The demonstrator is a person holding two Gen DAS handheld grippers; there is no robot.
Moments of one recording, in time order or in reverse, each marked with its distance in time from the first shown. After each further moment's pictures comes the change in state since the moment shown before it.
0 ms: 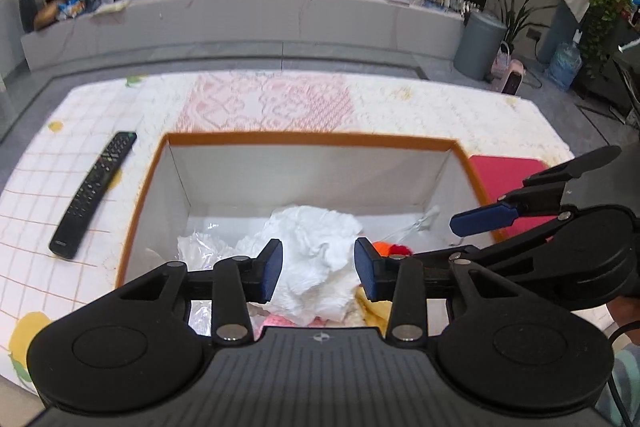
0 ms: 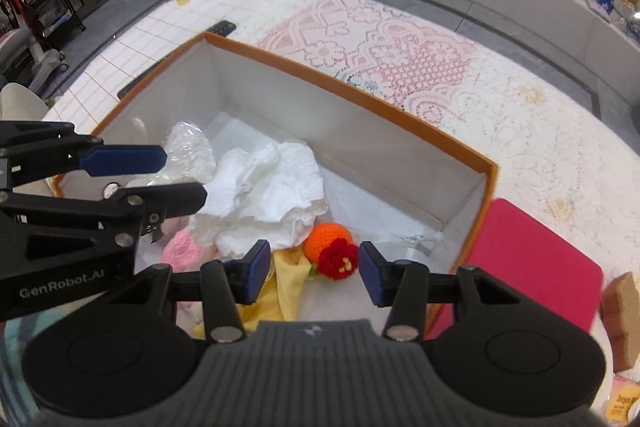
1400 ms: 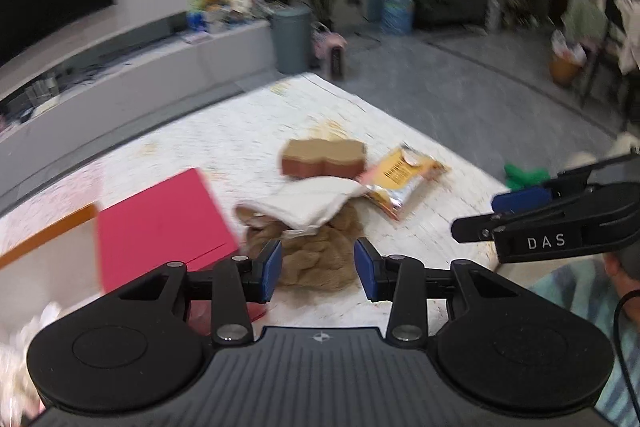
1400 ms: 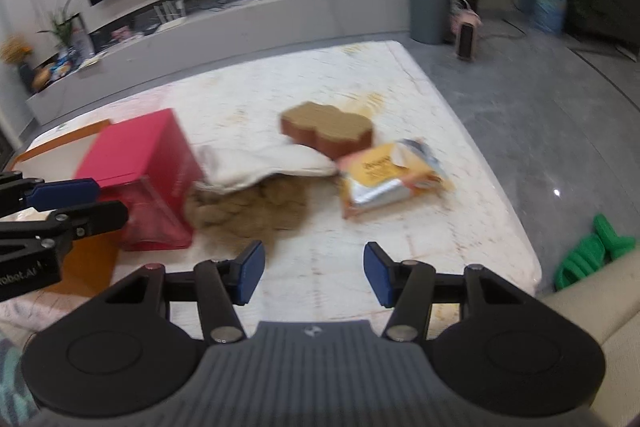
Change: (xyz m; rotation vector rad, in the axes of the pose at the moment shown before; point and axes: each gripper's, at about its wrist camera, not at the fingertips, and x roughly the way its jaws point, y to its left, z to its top) left arm 0.032 -0.281 -0.049 0.504 -0.073 -0.276; right arm -0.145 -0.177 -0.277 0.612 -0.295 -0.333
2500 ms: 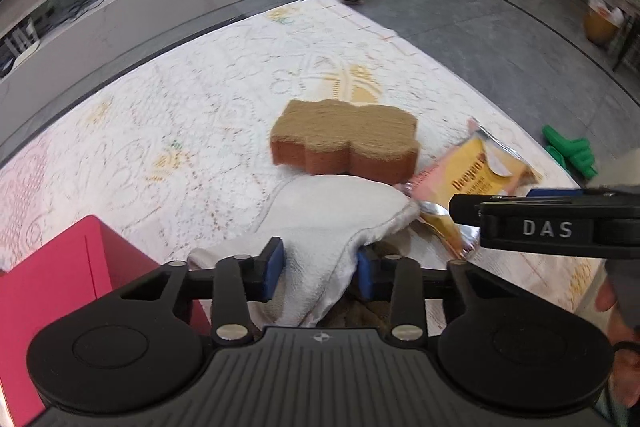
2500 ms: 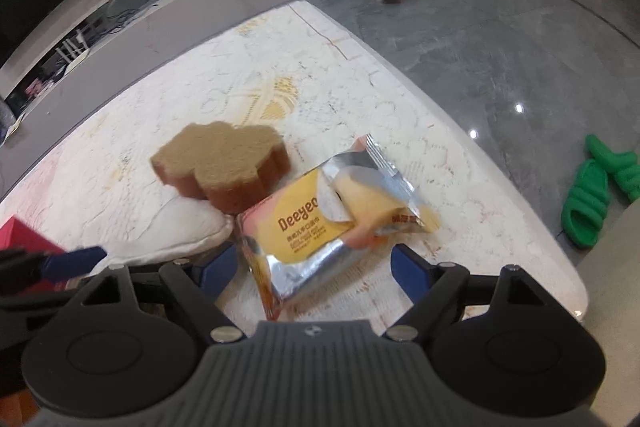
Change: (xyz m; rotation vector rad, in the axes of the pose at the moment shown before) left arm 0.152 0.023 0.052 -0.072 0.245 0.038; right arm 0.129 -0.064 0.052 0.308 0.089 -0.117
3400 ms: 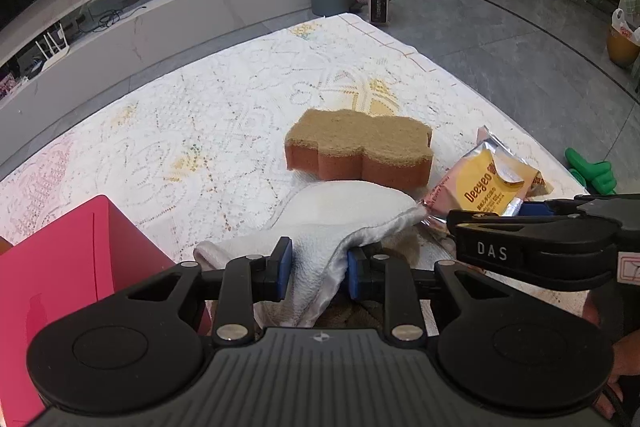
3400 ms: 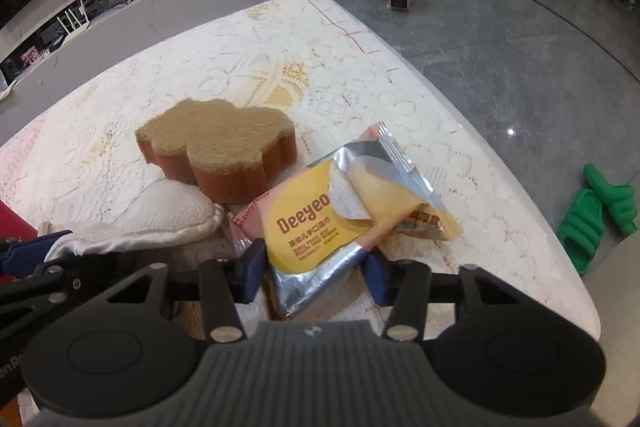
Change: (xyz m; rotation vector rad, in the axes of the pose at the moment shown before) left arm -0.005 -0.011 -0.016 -0.031 -0.084 0.076; right arm 0.022 0.014 -0.008 -0.120 -0.020 -0.052
